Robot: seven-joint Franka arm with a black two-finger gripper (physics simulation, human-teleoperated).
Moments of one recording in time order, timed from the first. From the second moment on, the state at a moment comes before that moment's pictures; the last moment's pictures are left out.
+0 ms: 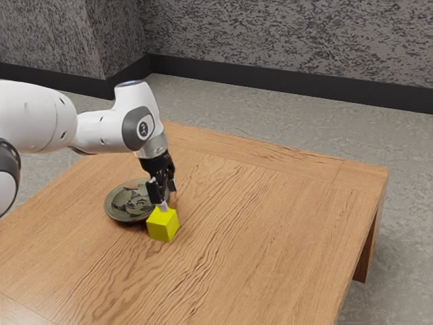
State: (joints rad) arm -0.49 0.34 0.53 -1.91 -0.38 2.13 -1.71
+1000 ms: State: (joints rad) arm -0.49 0.40 0.52 -2.00 -0.38 2.24 -1.55
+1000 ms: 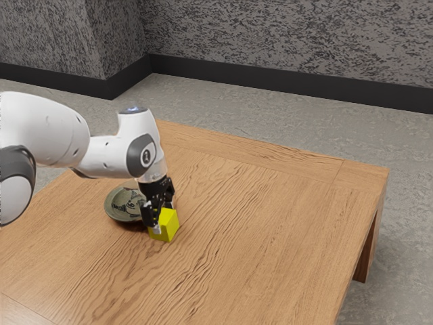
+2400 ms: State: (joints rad) arm -0.49 0.42 0.55 -1.88 -0.39 2.23 -1.48
